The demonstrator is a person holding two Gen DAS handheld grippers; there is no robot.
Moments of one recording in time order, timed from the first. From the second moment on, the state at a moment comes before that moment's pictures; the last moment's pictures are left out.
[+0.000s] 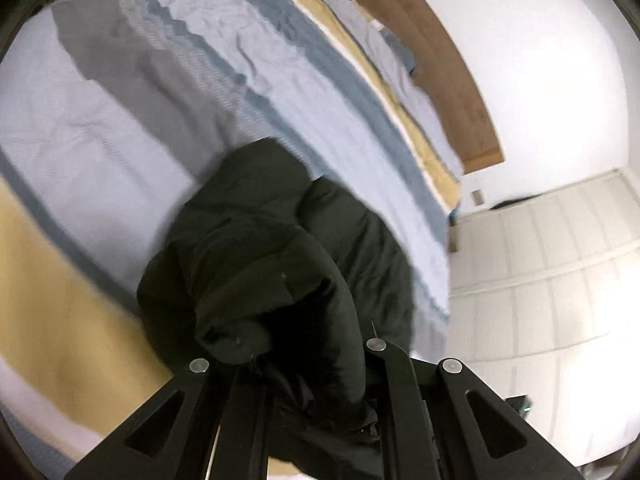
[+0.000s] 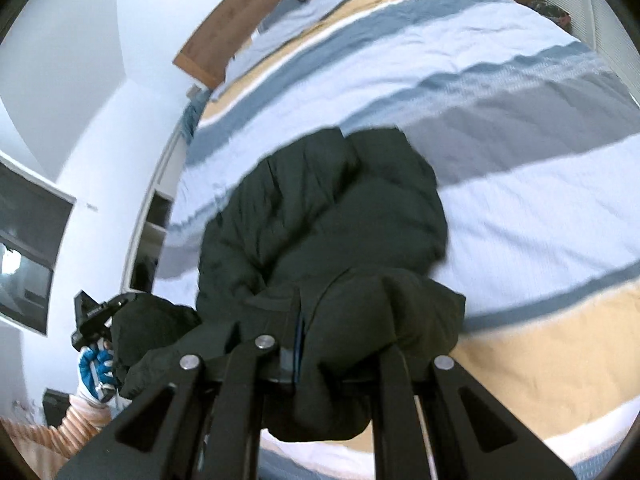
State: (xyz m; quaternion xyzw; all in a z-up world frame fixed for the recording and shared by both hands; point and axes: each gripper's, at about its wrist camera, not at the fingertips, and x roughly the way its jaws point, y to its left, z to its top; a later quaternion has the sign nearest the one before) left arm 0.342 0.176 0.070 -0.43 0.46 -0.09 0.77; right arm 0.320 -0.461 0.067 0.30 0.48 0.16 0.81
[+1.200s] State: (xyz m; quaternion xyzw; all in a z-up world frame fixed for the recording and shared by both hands) left arm 0.591 0.203 -0.017 -0.46 0.39 -0.03 0.80; right arm 0.566 -0.490 -0.032 0.42 0.41 0.01 0.81
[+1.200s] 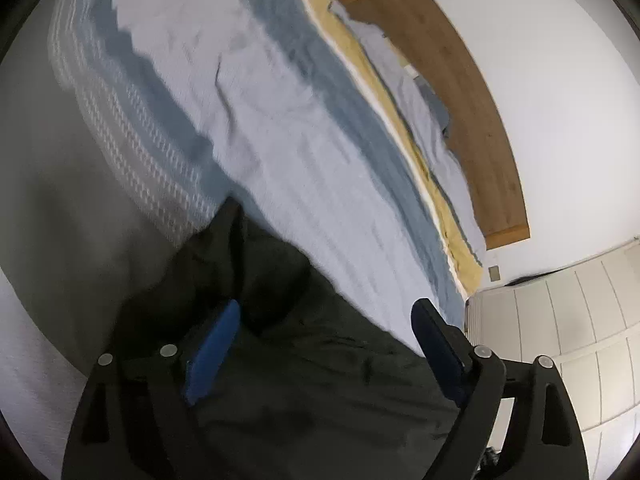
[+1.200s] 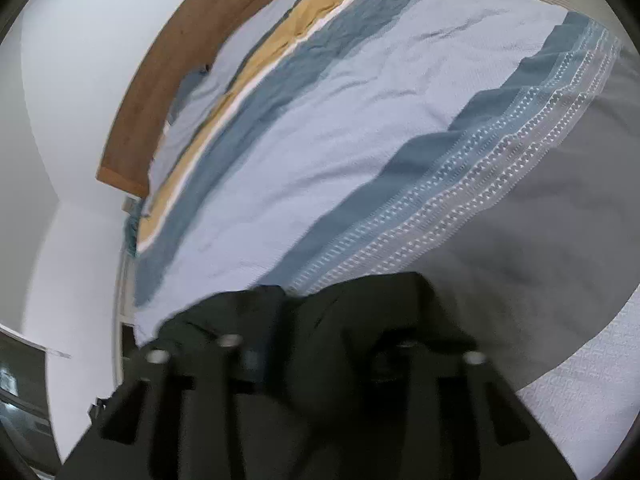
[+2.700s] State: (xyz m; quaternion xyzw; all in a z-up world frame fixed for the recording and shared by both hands) left arm 0.627 -0.027 -0.026 -0.03 0.48 -0.02 0.88; right arm 0.603 -0.265 -0.043 0.08 0.46 0.07 0.88
